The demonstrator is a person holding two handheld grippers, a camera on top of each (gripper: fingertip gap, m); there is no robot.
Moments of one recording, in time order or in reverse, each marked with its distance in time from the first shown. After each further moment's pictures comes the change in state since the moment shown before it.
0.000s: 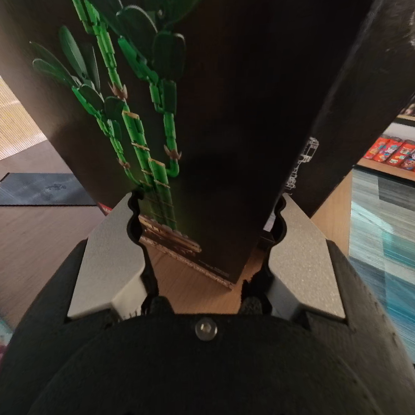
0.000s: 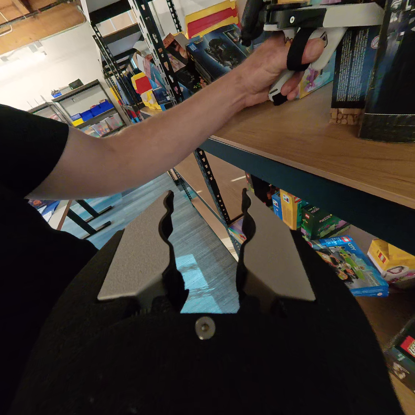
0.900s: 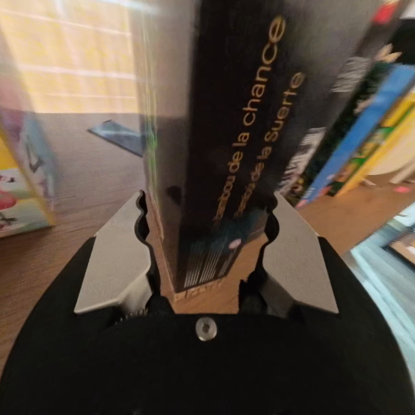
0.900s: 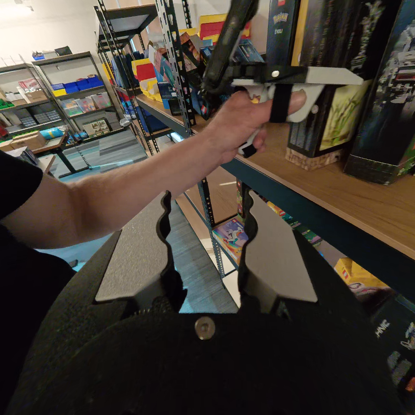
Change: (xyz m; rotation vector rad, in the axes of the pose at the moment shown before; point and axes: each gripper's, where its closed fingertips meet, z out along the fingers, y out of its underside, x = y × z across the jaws) left arm 0.046 0.010 -0.062 0.155 -0.473 -0.270; right arm -0.025 -0.018 -0.008 -0.008 0.022 -0.181
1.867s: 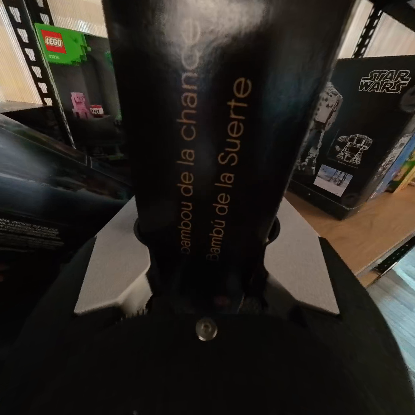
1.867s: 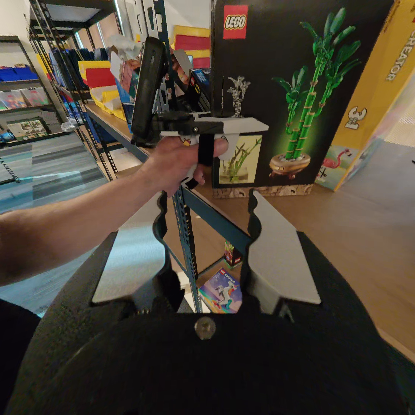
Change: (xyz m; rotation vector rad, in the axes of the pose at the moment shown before) left arm -0.223 -0.026 -0.149 0.177 -0.037 0.076; right arm -0.050 -0.061 0.243 0.039 0.206 -0.103
